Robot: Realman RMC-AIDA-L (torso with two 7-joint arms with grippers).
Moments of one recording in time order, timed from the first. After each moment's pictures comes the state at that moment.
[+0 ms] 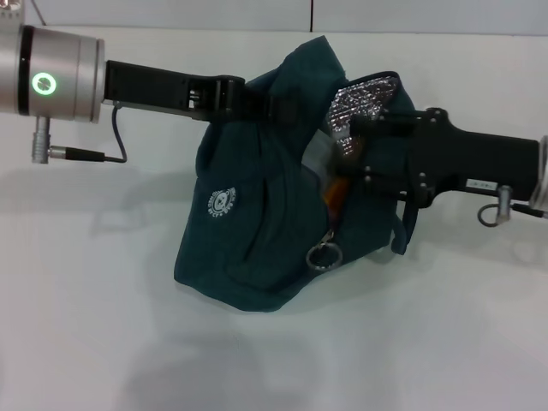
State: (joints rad) left arm -0.67 -2.06 0.88 0.96 1.94 1.69 -2.41; right arm 0.53 2.01 -1.28 -0.59 -1.31 -1.43 1.11
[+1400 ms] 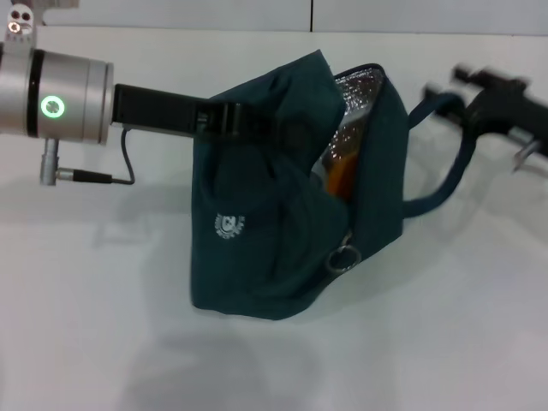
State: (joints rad) left arm -0.65 -2.08 0.88 0.94 1.94 1.71 -2.39; right arm 0.60 2.03 -1.01 -0.30 -1.15 -1.04 0.85
